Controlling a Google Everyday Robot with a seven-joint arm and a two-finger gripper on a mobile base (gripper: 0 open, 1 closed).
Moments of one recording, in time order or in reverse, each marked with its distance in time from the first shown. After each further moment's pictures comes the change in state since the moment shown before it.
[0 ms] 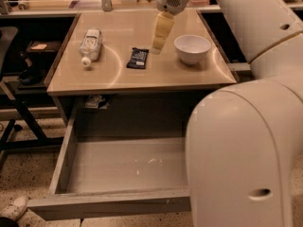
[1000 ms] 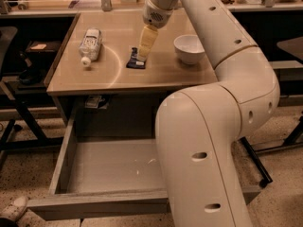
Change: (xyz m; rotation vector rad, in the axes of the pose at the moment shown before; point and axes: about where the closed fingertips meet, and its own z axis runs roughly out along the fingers) arm -0.022 -0.027 0.080 -0.063 -0.051 0.025
